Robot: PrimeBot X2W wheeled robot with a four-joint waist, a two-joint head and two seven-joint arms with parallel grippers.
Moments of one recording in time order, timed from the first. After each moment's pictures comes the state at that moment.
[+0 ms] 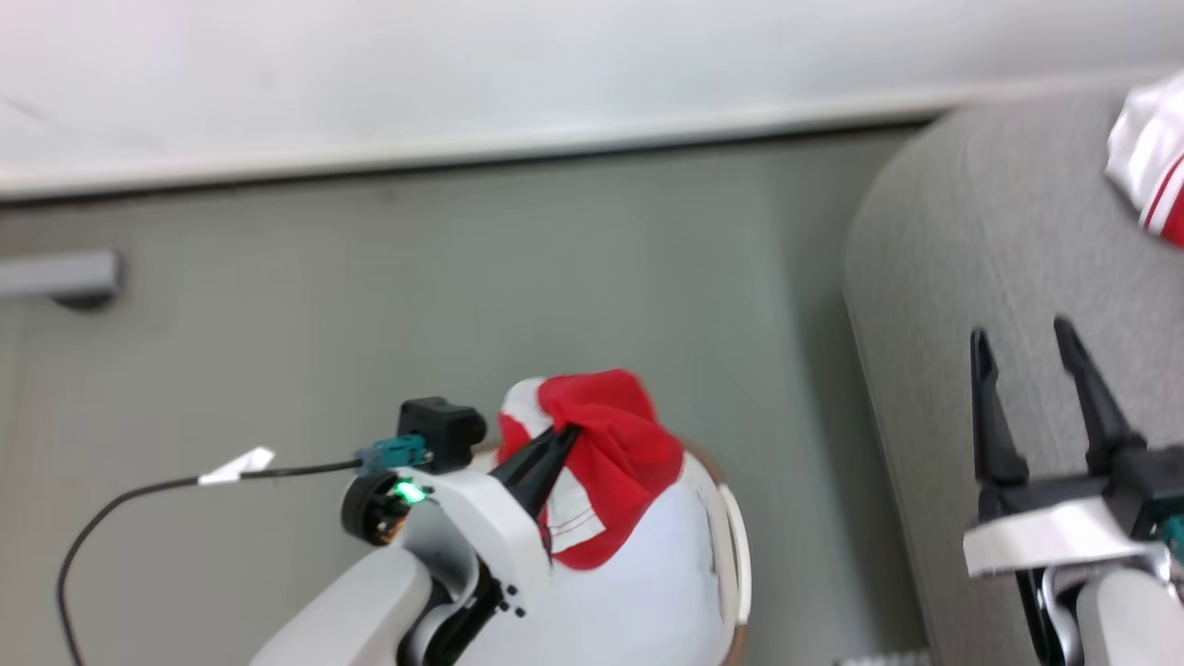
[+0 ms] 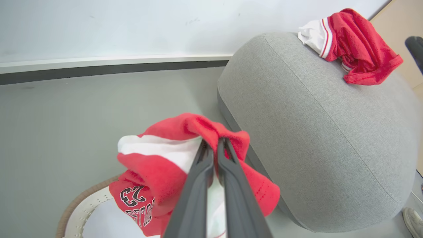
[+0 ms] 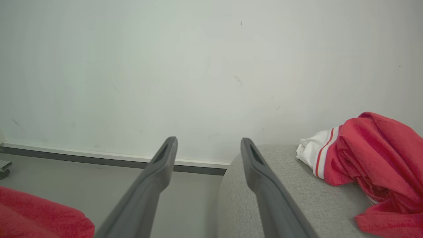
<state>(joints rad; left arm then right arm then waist) -0.56 0.28 -0.77 0.35 -0.76 -0.01 -0.02 -0.32 -0.05 -0.03 0.22 0.06 0.13 -0.26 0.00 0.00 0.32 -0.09</state>
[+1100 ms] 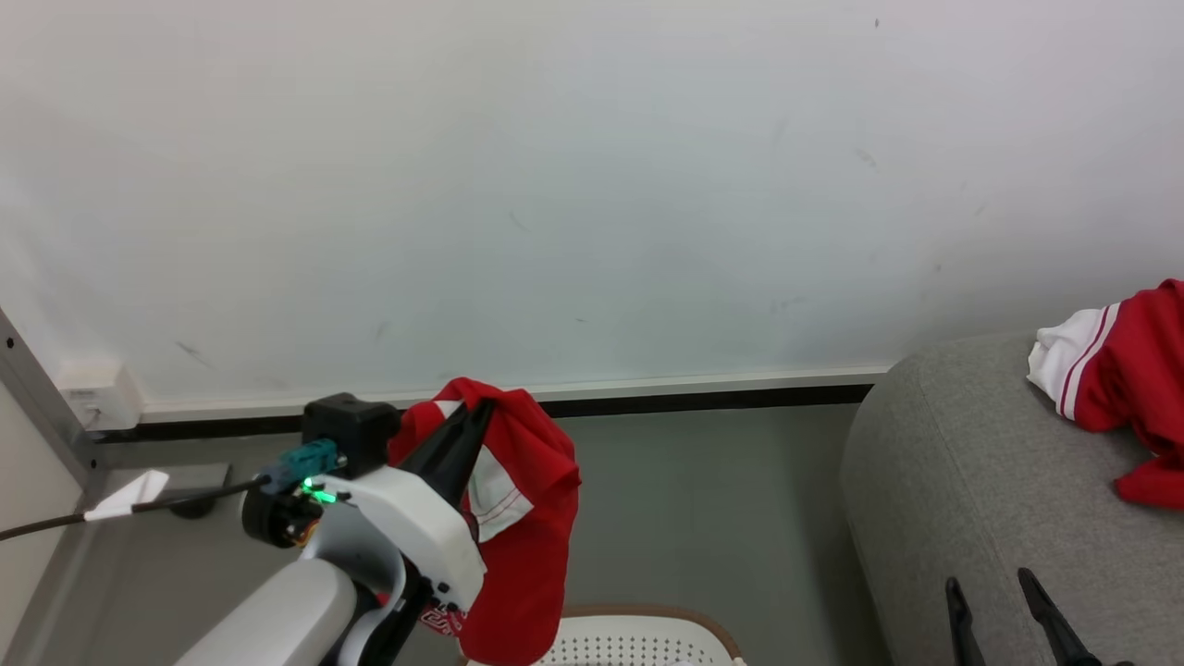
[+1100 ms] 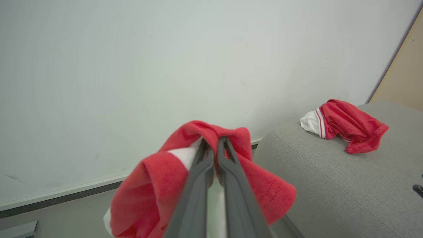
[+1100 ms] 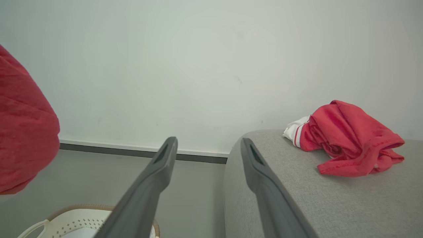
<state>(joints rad) -0.48 0.45 -0.71 0.12 -0.73 0.17 -0.01 0.06 -0.05 -0.03 0.24 0.06 0.13 -0.26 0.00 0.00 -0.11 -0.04</state>
